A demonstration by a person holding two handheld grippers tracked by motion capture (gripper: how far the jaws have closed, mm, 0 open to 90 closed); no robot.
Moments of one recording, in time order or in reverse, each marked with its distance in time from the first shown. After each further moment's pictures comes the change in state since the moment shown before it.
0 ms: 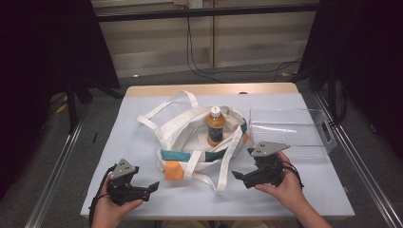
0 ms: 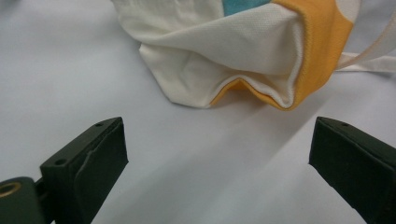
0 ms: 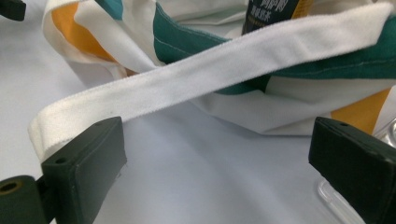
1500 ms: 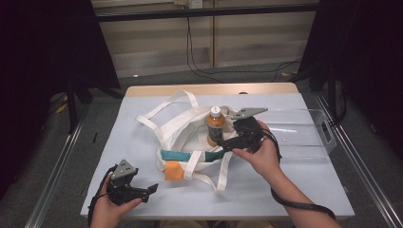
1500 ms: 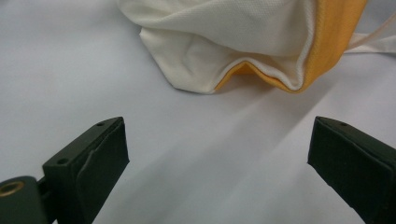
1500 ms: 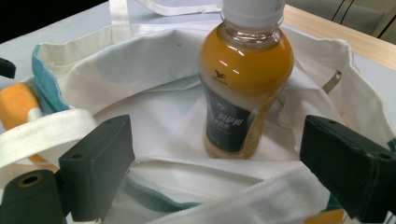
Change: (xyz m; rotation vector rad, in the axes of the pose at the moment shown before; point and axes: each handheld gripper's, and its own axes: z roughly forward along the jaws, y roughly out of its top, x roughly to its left) left arm 0.002 -0.002 0.001 0.048 0.005 0.024; right arm -0.020 0.091 0.034 0.030 -0.092 0.107
